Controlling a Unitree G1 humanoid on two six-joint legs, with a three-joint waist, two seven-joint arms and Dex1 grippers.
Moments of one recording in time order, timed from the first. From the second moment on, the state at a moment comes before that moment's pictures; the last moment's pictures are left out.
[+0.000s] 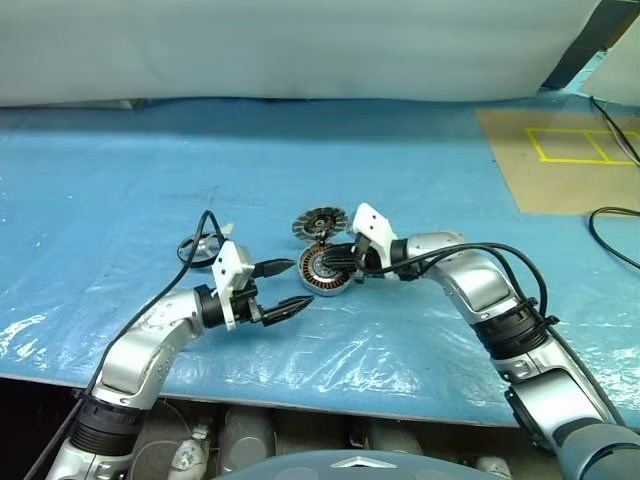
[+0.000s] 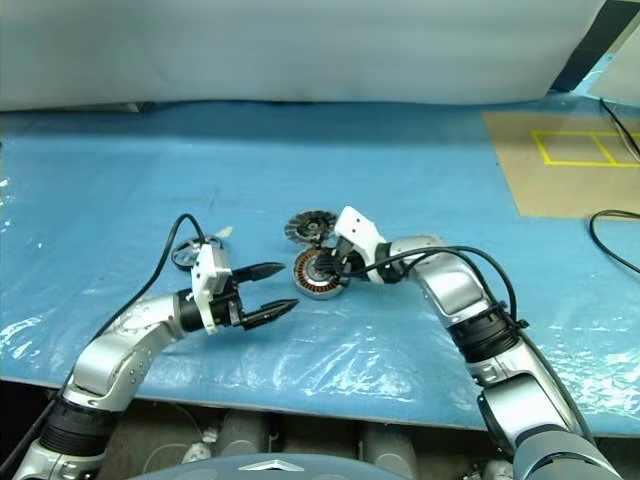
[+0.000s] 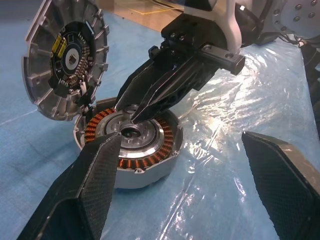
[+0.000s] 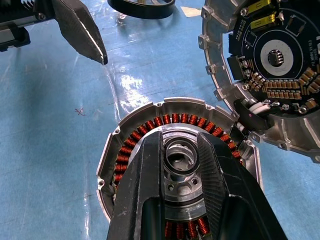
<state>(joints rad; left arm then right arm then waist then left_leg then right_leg) -0.08 0.47 -0.09 -0.25 -0.48 0.33 -0.92 -0.57 -0.50 0.36 -0.03 0.23 0.60 0.92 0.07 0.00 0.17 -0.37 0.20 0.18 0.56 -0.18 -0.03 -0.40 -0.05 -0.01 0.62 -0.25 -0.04</state>
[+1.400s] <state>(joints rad) -0.05 0.45 -0.09 -0.17 -0.44 0.24 -0.96 -0.56 -0.44 0.39 0.05 0.05 0.44 0.96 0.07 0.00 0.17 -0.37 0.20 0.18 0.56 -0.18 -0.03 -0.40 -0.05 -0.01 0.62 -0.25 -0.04</state>
